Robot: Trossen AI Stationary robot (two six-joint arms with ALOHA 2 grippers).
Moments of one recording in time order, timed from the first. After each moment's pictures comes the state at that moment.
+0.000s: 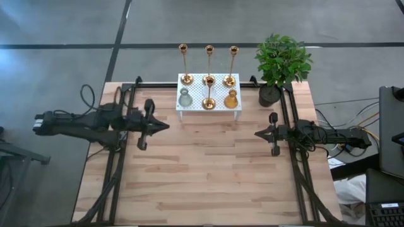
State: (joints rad) left arm -0.03 0.66 0.65 0.09 0.05 0.03; right arm 0.00 0.05 0.01 0.01 0.03 -0.09
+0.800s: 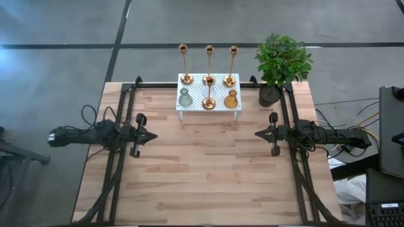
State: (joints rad) left arm -0.03 0.00 0.01 0.19 0.05 0.03; right arm 0.00 0.05 0.01 0.01 0.03 -0.09
